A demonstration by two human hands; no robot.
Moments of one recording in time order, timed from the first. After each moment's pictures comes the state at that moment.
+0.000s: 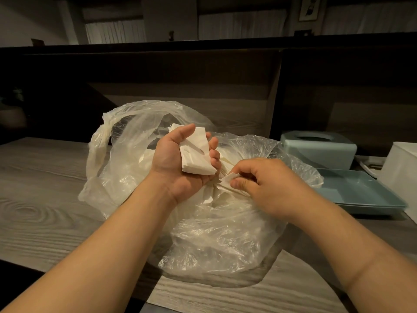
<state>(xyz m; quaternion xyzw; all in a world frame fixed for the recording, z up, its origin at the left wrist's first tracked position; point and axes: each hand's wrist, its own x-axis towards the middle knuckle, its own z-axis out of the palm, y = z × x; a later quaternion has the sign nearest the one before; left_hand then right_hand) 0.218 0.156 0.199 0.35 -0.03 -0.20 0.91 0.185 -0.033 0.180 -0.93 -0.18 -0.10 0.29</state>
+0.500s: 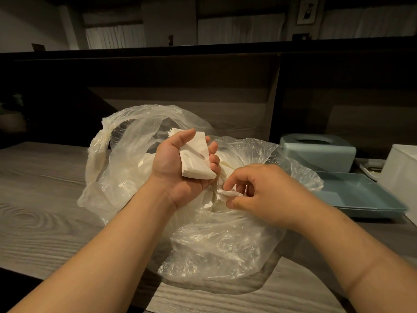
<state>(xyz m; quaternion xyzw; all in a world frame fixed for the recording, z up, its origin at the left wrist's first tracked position) 0.218 0.156 0.198 0.36 -0.03 -0.20 0.91 0.176 -0.030 0.183 -0.94 -0.19 -0.09 0.26</state>
